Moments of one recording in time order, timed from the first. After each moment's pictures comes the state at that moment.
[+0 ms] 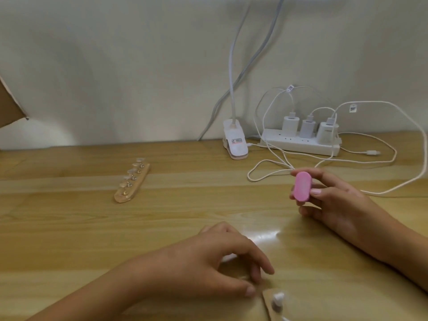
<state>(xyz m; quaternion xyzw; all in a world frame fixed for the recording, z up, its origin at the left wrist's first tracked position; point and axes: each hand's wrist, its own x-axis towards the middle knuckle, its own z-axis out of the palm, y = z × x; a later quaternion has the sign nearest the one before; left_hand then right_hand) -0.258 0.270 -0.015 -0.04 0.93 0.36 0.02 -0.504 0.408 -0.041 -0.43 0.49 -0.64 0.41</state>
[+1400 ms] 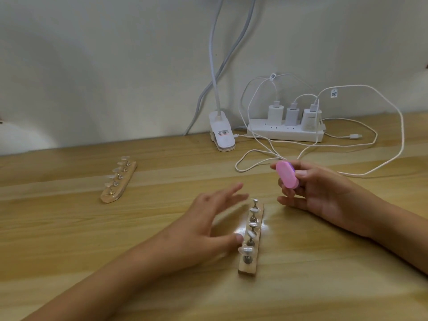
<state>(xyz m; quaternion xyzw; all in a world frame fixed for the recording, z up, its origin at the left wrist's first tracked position) -0.274 0.258 -0.035 -0.10 0.93 0.35 -0.07 -0.495 0.403 -0.027 -0.33 0.48 -0.64 0.50</state>
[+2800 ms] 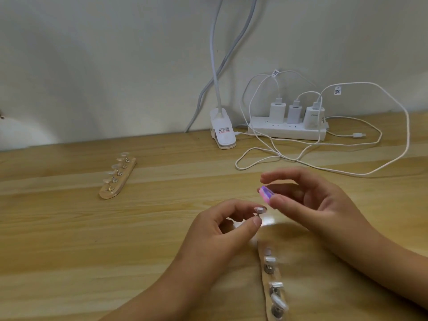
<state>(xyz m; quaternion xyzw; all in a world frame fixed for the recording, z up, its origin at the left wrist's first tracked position) -0.287 0.307 -0.043 -0.19 0.75 0.59 -0.25 -0.444 0.419 -0.033 -0.48 0.52 -0.65 0.27</state>
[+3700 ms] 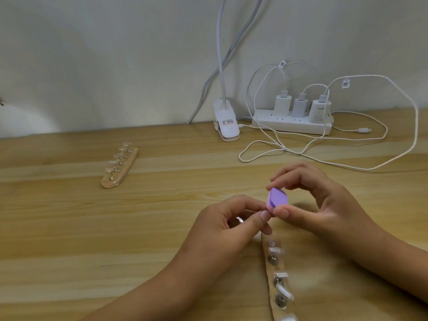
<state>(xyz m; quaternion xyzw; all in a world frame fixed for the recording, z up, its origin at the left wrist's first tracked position) -0.285 0.312 -0.042 -0.15 0.77 0.58 -0.23 -0.447 0.421 -0.036 -0.60 0.61 -0.51 0.09</state>
